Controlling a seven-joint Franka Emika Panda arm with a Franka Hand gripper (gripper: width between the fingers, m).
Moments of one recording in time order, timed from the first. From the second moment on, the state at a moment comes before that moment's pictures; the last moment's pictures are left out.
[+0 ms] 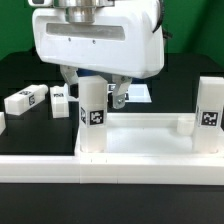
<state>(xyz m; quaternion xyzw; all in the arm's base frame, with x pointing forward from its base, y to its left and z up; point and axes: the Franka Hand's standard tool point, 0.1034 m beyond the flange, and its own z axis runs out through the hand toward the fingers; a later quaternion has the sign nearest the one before) 0.624 -0.053 0.099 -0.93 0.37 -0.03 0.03</state>
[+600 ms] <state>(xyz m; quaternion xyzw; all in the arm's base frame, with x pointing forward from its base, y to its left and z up) 0.624 -0.052 0.099 -0.99 0.11 -0.04 0.01</state>
